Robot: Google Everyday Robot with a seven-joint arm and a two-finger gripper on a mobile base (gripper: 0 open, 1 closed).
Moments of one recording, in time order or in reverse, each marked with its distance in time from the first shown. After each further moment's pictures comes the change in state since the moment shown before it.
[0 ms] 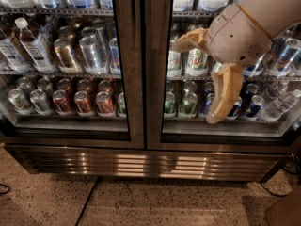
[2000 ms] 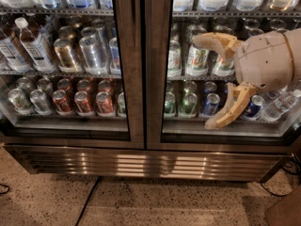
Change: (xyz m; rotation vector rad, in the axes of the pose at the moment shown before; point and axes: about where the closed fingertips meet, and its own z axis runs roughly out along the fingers) arm 0.007 0.001 -0.016 0.299 -0.405 0.002
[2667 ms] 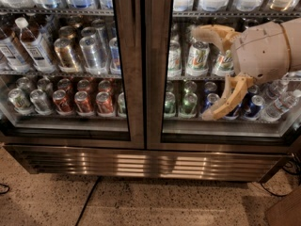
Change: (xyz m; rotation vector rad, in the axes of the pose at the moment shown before) arm -0.004 -0.014 0.000 0.004 0.003 0.002
